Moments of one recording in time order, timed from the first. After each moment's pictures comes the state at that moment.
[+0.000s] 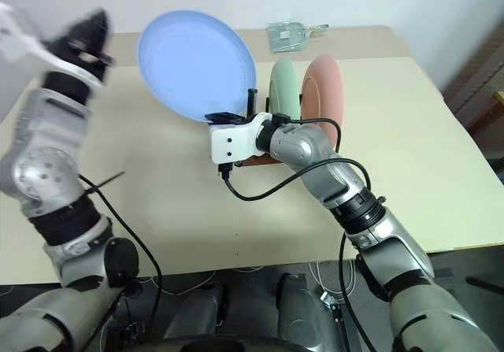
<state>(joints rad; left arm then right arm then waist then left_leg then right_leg) -0.73 0.32 0.50 -0.34 -0.51 0.66 0.02 -0.78 -0.41 0.43 -0.02 -0.30 -0.07 0.60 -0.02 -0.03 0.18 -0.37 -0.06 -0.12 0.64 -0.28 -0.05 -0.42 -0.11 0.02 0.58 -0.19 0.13</state>
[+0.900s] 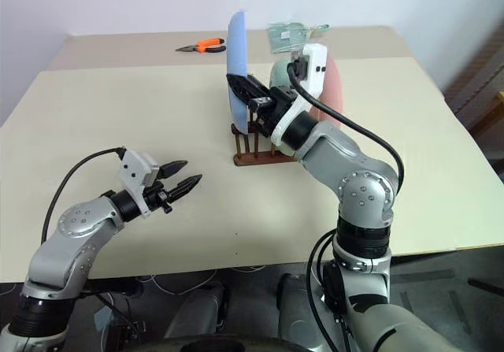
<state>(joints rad) -0.05 0.54 0.04 -0.40 -0.37 0.43 -0.61 -0.63 -0.12 -0.16 -0.41 1.02 0.96 0.05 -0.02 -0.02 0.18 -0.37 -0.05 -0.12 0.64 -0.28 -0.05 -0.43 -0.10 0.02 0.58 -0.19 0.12</state>
